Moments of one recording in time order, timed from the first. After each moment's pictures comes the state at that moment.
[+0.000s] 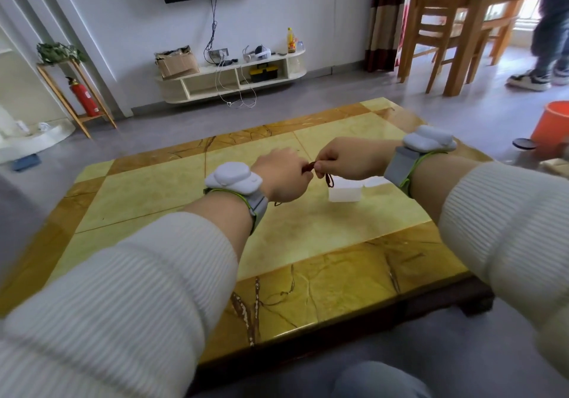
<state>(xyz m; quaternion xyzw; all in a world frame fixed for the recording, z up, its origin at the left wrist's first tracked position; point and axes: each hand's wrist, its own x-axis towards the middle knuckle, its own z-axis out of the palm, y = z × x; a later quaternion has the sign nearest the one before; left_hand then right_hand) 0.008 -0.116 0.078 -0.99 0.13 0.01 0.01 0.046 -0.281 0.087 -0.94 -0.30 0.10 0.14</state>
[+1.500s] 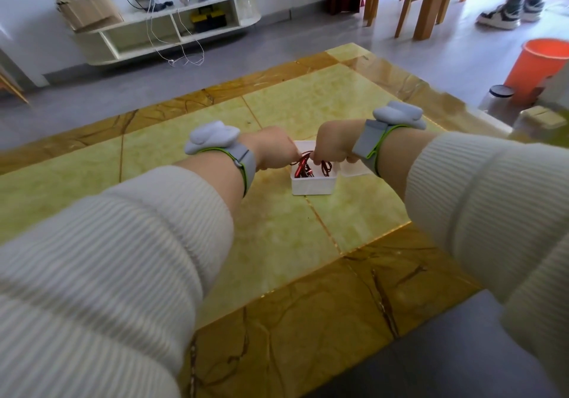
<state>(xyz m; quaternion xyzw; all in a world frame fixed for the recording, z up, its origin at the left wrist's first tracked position) 0.178 -0.177 -0.007 -0.96 0.05 0.20 -0.16 0.182 -0.316 -0.010 -0.98 -0.05 0.20 0.07</state>
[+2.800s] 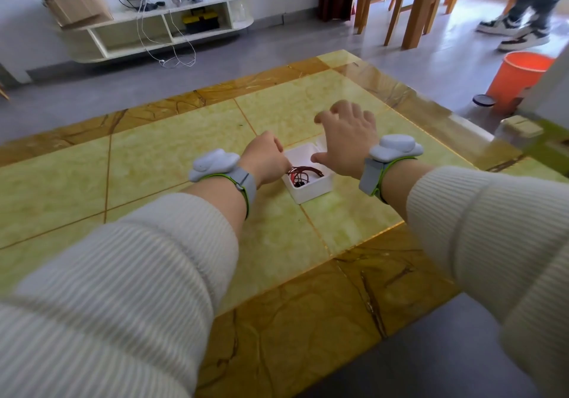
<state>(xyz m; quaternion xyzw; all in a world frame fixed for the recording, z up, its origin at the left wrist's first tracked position) 0.169 -0.179 -0.039 -0.93 -0.01 0.08 -0.35 0.171 -0.345 -0.045 -0.99 -0.06 -0.13 0.03</state>
